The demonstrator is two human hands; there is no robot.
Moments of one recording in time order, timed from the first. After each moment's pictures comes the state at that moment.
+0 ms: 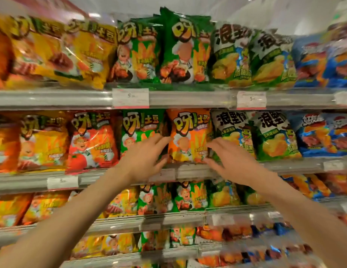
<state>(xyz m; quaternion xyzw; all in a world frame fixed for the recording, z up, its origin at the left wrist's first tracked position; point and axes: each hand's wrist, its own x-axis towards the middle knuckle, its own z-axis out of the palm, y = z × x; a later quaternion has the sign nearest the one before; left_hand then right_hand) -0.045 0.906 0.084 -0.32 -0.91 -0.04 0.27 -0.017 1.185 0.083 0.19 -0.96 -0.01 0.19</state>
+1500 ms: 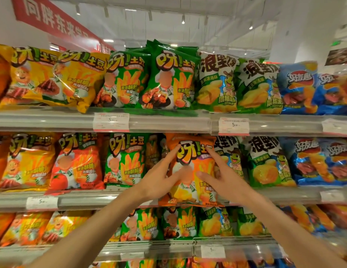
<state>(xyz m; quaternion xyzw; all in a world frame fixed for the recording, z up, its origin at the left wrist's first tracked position) -0.059 0.996 0.081 -0.27 -0.87 -0.41 0.06 -0.050 1.234 0.076 0.15 -0.89 0.41 0.08</state>
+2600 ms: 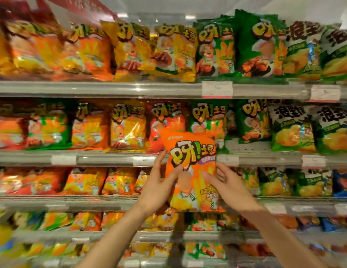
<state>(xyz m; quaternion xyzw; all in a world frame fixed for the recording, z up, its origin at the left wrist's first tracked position) 0.069 0.736 0.007 -0.08 -0.76 -0.64 0.07 0.055 0.956 -0.004 0.10 -0.78 0.62 0.00</state>
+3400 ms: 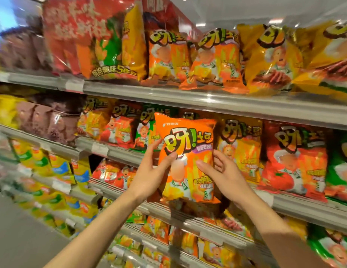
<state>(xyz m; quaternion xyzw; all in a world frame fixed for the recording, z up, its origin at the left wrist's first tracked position) 0.043 0.437 0.041 0.05 -0.76 -0.61 0.23 -0.055 0.639 0.031 0.27 -0.74 0.62 -0.06</state>
